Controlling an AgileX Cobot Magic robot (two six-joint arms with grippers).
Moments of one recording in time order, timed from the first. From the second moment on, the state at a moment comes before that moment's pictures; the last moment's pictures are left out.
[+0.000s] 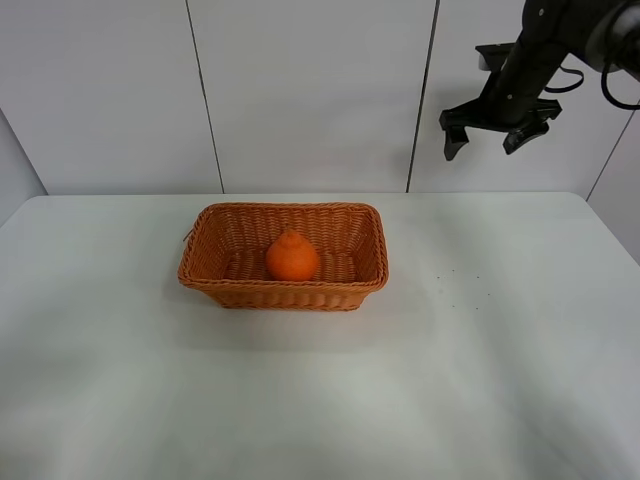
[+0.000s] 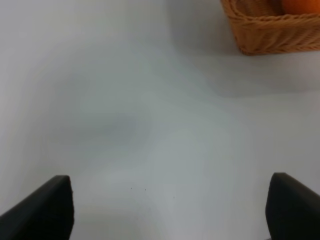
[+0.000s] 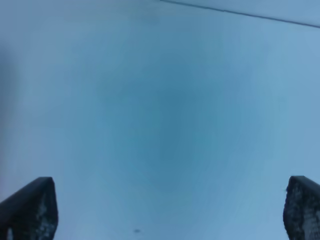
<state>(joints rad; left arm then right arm) -0.03 -0.01 -0.49 -0.02 1.06 0.10 0.09 2.26 -2.25 0.00 1.22 -0.01</state>
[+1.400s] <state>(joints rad) -0.03 -0.01 -0.49 -0.02 1.06 0.10 0.05 0.78 -0.66 0.01 1.07 -0.01</state>
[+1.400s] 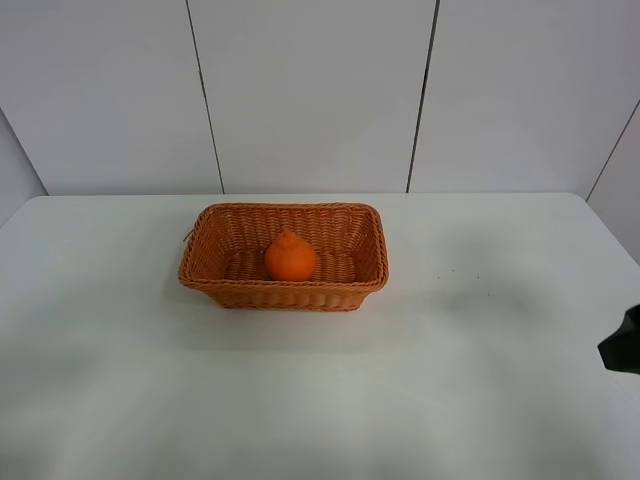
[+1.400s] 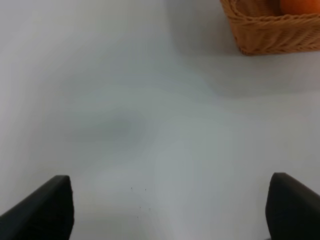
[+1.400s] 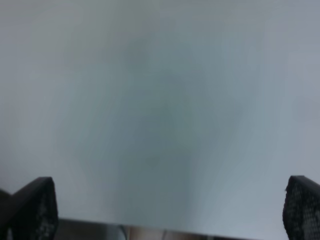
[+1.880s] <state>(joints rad) -0.03 -0.01 -0.49 -0.02 1.06 0.10 0.05 0.18 -0.50 0.02 1.02 -0.01</state>
